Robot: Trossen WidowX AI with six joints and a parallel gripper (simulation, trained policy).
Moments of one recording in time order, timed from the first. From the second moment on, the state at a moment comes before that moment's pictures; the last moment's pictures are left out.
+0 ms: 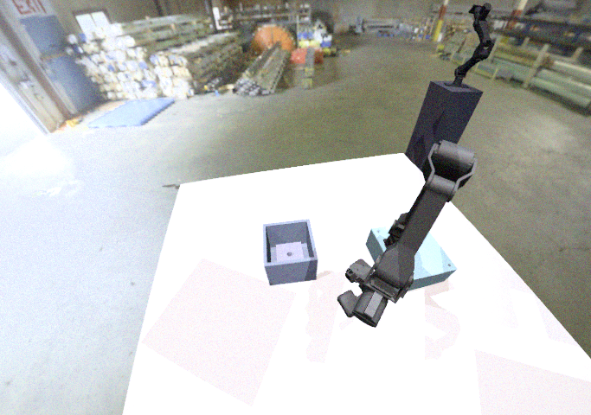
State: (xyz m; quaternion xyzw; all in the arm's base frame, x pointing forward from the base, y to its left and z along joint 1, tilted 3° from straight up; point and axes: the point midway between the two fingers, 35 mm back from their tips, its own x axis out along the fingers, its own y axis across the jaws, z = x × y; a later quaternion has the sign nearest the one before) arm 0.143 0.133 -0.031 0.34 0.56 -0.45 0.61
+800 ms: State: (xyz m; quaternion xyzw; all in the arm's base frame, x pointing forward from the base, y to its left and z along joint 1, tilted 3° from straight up) arm 0.167 0.161 -0.036 0.37 0.56 -0.41 0.61
